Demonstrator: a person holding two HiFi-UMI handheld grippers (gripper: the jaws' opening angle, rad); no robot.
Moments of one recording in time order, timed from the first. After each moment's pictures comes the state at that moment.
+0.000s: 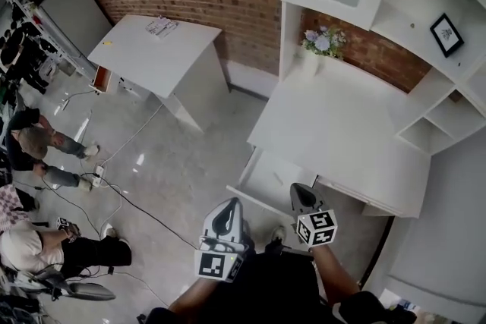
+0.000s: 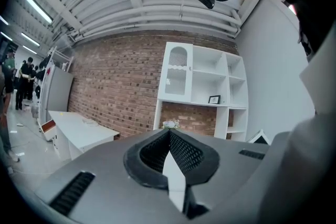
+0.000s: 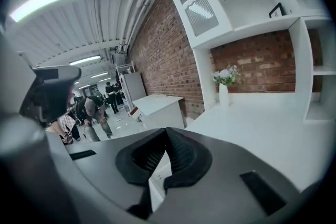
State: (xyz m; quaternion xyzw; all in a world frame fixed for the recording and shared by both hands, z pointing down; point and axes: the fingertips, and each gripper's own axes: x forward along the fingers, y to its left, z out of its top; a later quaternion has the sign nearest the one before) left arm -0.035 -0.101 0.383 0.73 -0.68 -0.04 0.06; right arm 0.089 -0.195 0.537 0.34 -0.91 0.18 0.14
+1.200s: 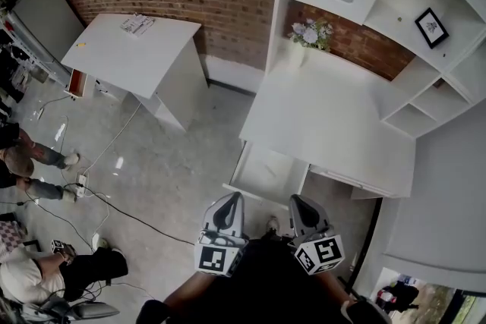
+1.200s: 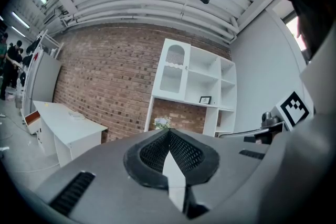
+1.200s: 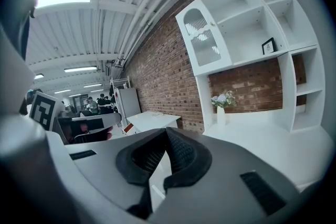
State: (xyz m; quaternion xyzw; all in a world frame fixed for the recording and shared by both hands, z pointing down) left arm -0.077 -0.105 0.395 0.78 -0.62 -0.05 0.10; right arm 0.053 -0.127 0.421 0.41 -0.90 0.13 0.06
